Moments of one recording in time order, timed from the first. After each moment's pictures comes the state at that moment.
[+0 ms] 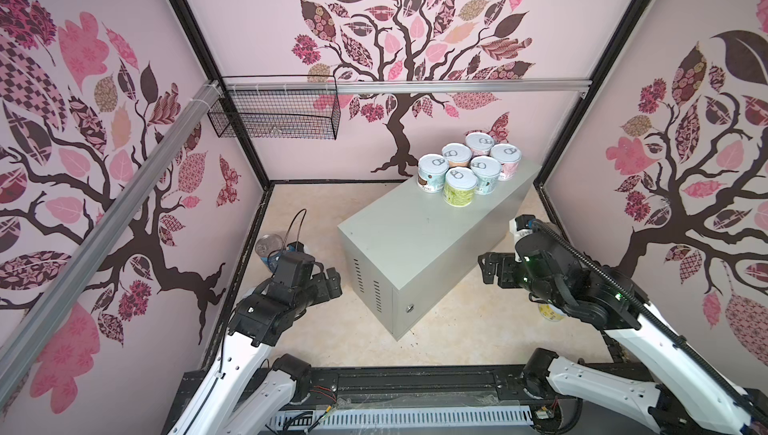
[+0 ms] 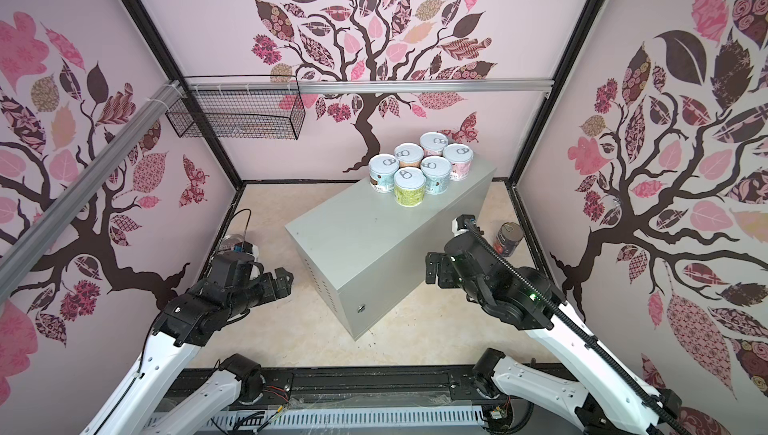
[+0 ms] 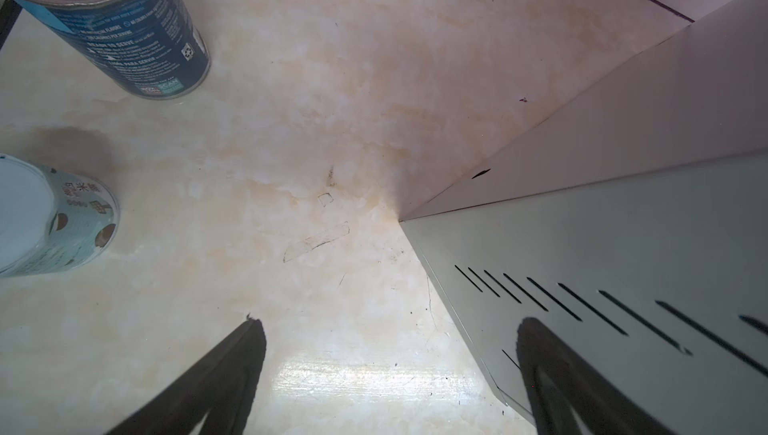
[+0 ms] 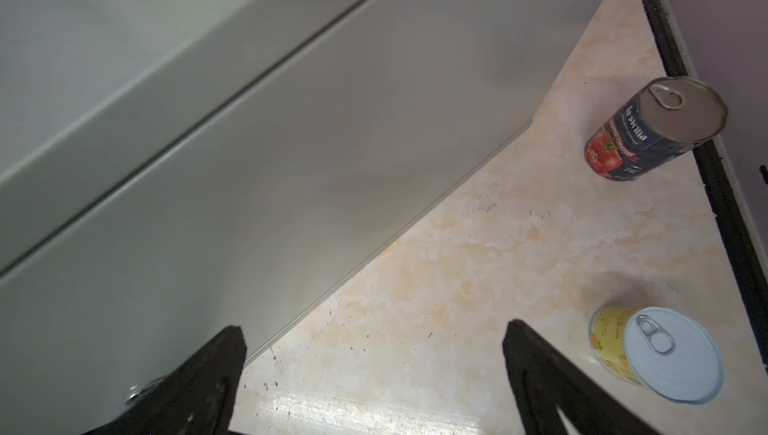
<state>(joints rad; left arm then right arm) -0.39 0.73 0.88 -1.01 -0.14 -0.57 0.78 0.88 1.21 -1.11 0.40 0.64</state>
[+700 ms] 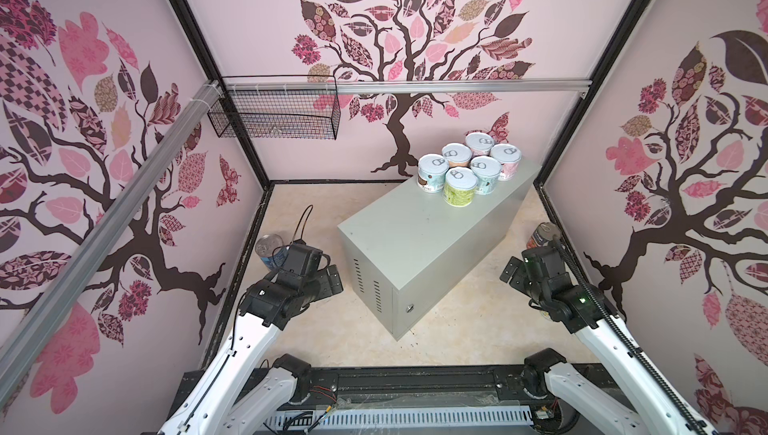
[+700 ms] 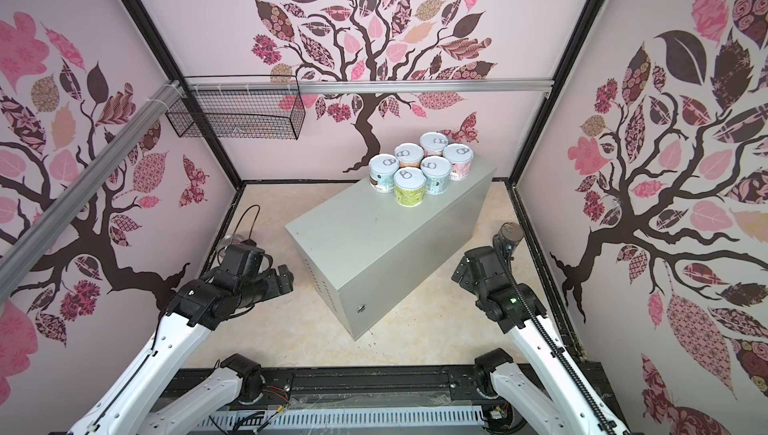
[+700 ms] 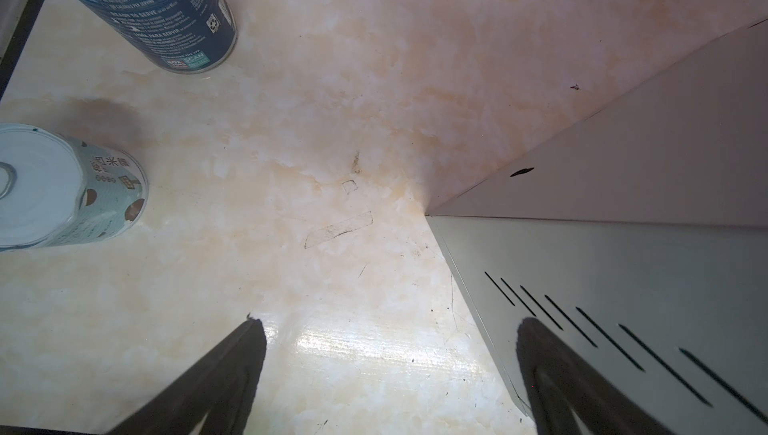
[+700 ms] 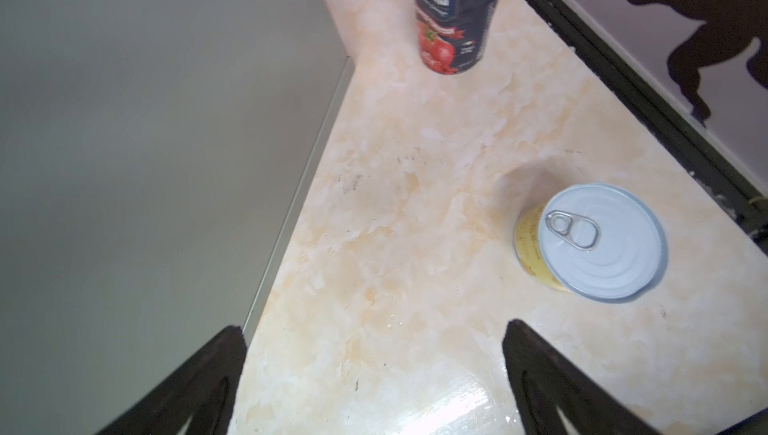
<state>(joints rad) -0.39 0.86 0.91 -1.04 -0.17 -0.60 0.26 0.77 0.78 -0.91 0.34 0.78</state>
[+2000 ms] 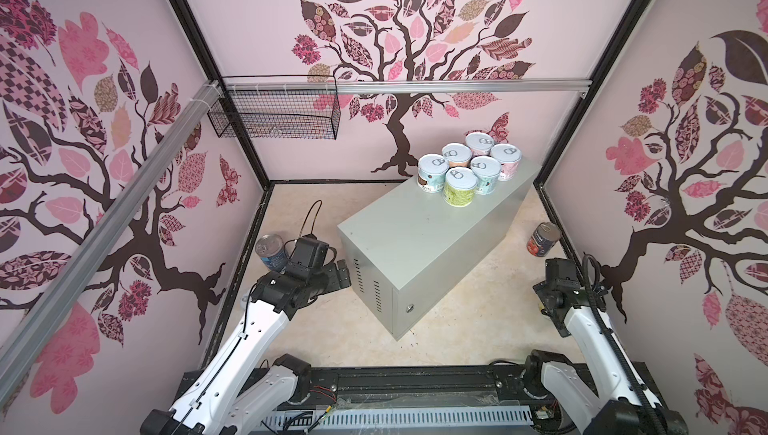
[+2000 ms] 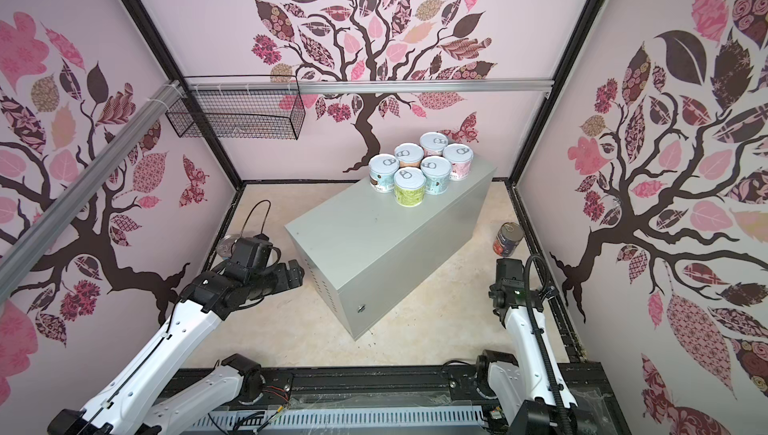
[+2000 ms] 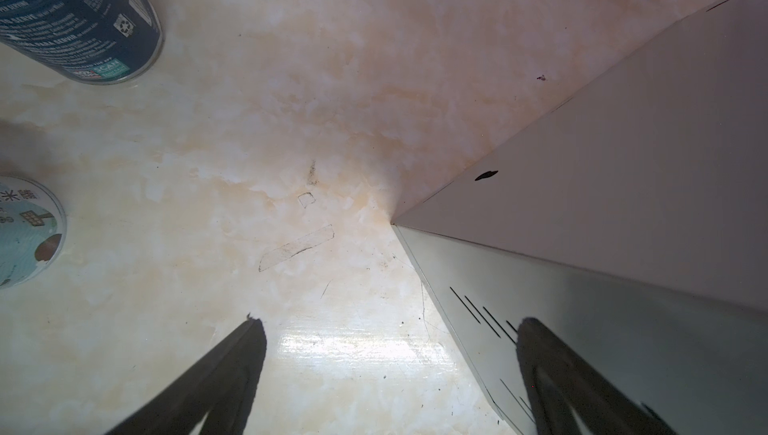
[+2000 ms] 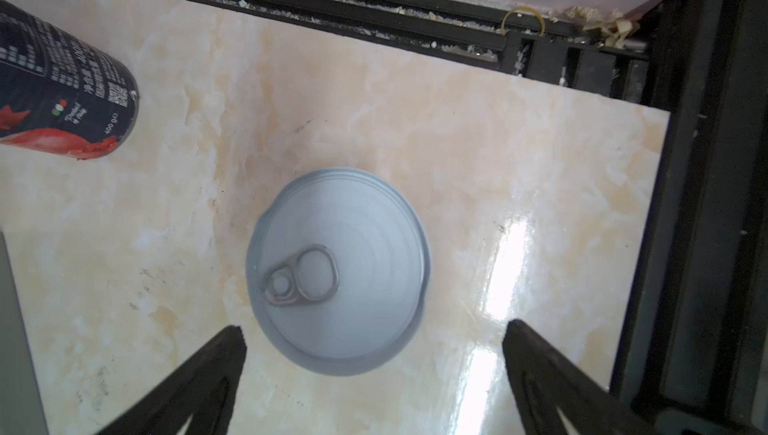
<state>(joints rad) -0.39 0.93 0.90 -0.93 -0.08 -0.57 -0.18 0.90 0.54 -0.80 0.42 1.06</state>
